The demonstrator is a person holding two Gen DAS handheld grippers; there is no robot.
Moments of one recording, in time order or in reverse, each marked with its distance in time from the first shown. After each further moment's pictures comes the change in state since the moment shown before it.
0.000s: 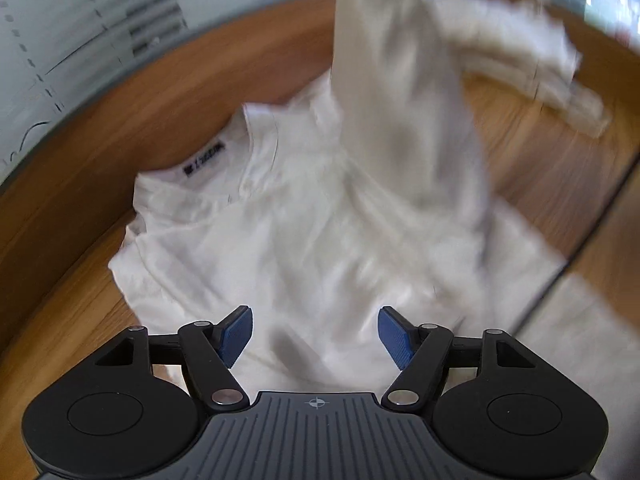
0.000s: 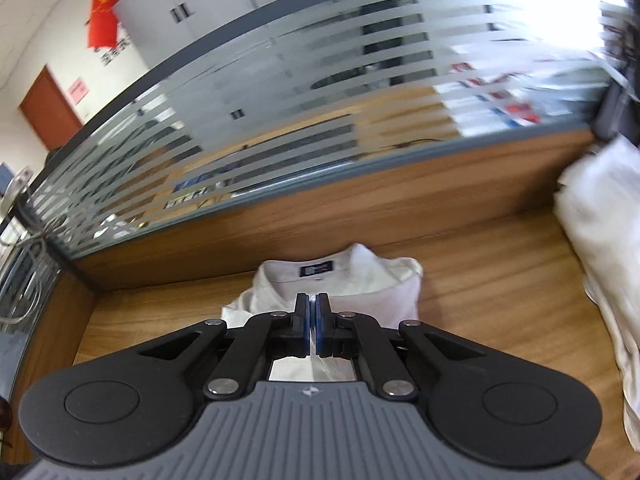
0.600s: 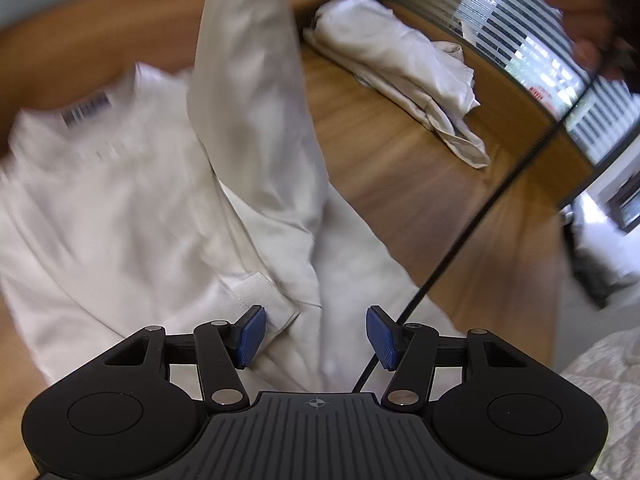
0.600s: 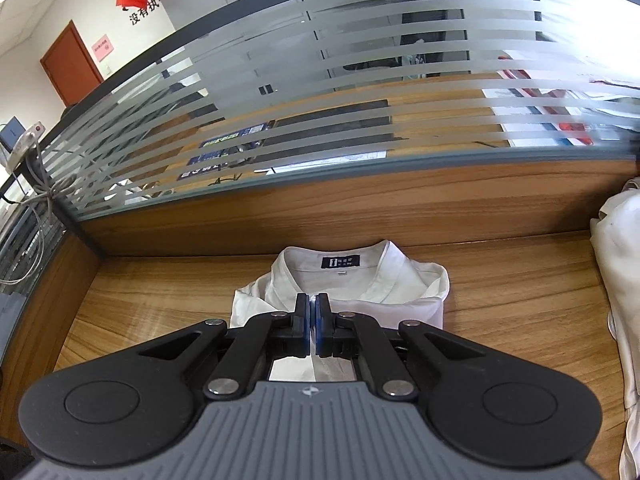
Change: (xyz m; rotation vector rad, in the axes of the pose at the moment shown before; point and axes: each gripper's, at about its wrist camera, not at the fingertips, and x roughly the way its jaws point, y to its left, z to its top) left arm 0.017 -0.002 -0.004 -0.159 0.084 -0.482; right arm 0.027 0.030 0.002 -0.101 0.064 0.023
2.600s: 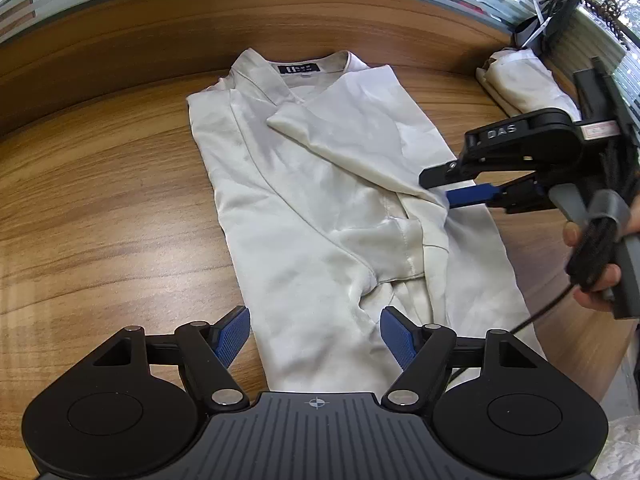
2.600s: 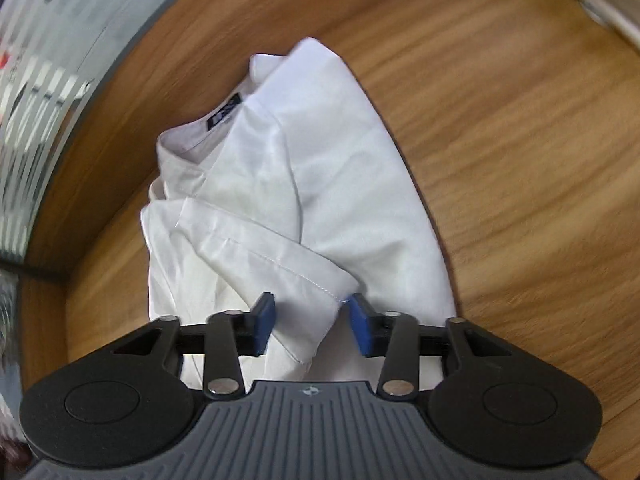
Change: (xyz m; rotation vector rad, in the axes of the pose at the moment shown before) left arm -0.074 0.023 -0.061 -0.330 -0.062 0.391; right arm 0.091 -0.092 -0.122 0.558 0.223 -0.016
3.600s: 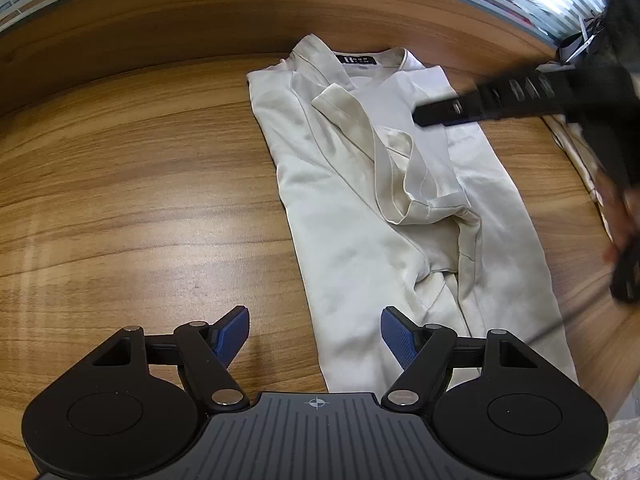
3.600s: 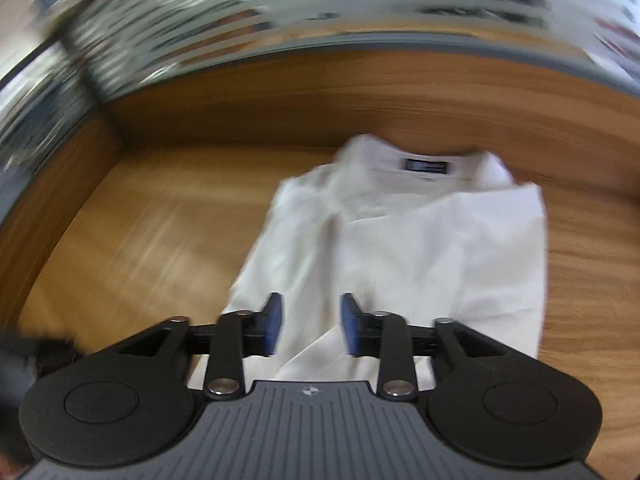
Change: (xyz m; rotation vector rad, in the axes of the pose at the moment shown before) left arm -0.004 0.025 -0.013 -0.106 0.012 0.076; right arm -0.001 0.138 0.016 -0.678 -0.025 0.034
